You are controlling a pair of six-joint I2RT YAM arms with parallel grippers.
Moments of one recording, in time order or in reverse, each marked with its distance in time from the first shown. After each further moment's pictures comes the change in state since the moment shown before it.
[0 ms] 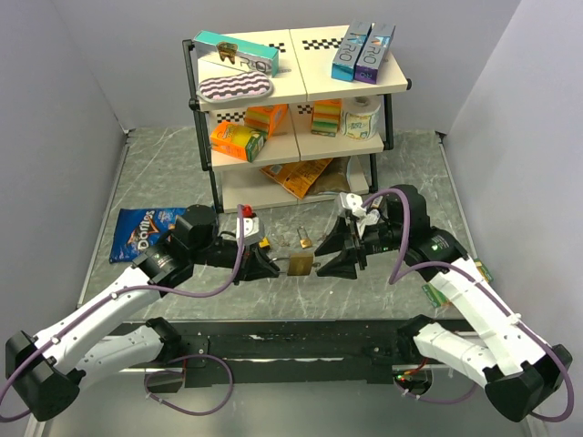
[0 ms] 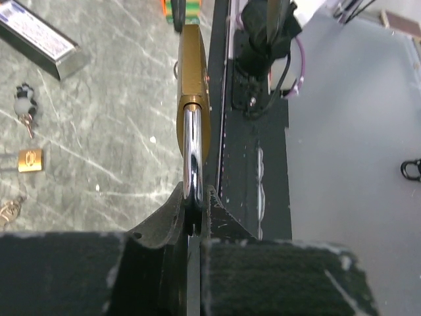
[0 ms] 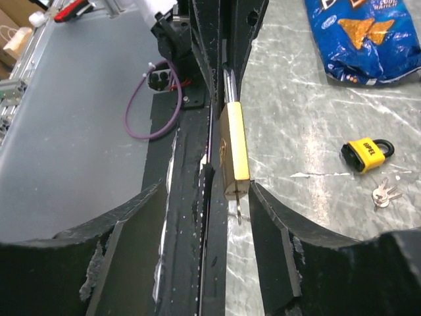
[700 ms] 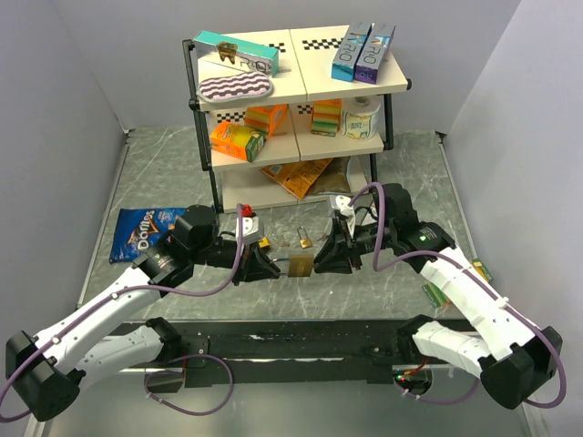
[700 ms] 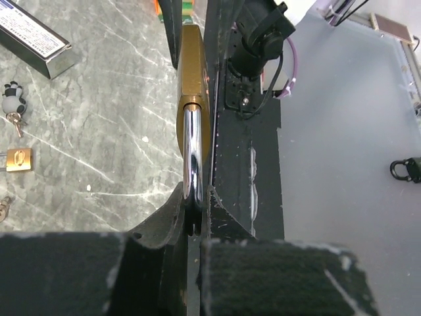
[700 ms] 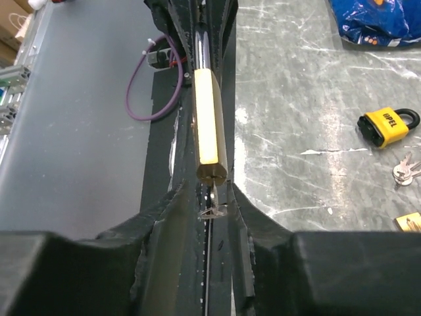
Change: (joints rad) left arm 0.002 0.000 -0.006 -0.006 0.024 -0.012; right arm -0.006 0.085 0.002 -0.097 0.006 -0.084
